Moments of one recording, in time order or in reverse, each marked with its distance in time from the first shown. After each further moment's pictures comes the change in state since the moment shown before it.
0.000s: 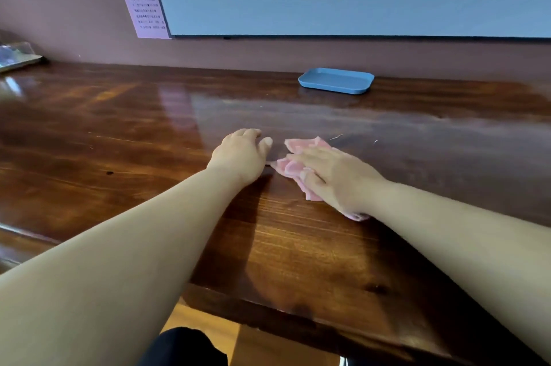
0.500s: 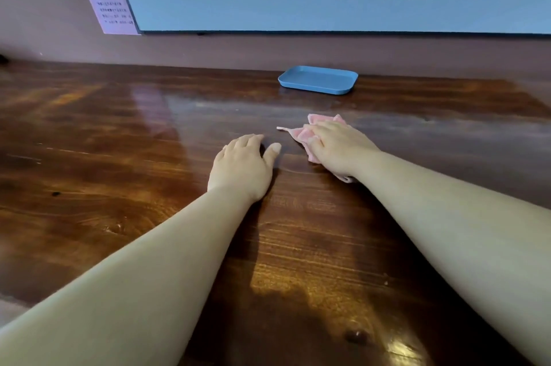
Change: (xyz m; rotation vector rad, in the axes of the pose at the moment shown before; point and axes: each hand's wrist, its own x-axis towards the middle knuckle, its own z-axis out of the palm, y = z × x) left_hand 0.022 0.028 0.047 0.107 0.099 0.071; right_hand 0.067 0.086 -0.014 -0.026 0.054 0.277
